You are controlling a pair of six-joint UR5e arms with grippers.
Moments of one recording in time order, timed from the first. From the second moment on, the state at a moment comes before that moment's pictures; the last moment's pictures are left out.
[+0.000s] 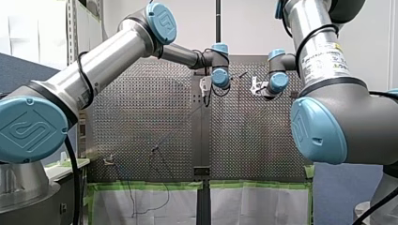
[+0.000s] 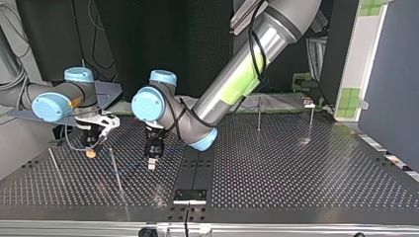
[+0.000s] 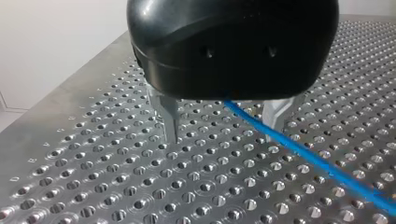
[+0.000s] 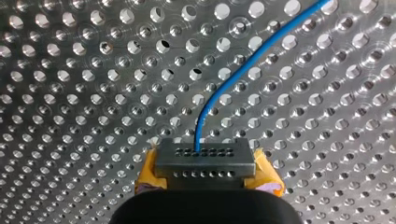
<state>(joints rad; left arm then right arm) -0.69 -2.38 -0.77 -3.08 -2.02 -1.67 1.80 -1.02 1.30 -0.13 1.54 1.62</state>
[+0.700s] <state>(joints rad) -0.70 -2.38 -0.77 -3.11 -2.04 -1.67 1.80 -0.93 1.37 -0.22 1.56 1.61</state>
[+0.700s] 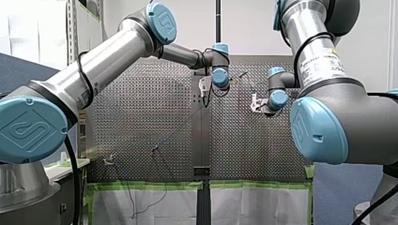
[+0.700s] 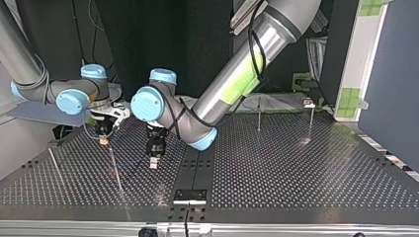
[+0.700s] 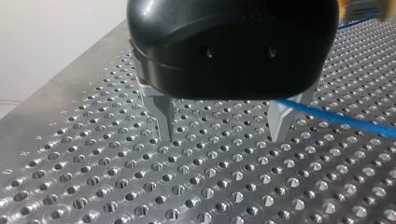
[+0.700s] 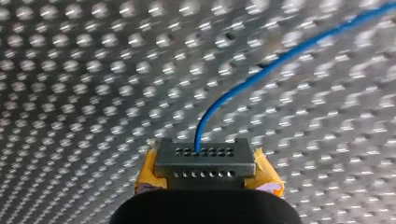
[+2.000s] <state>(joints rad) -0.70 -2.38 -0.77 -3.11 -2.08 -1.69 1.76 -0.76 1.48 -0.37 1.61 1.60</state>
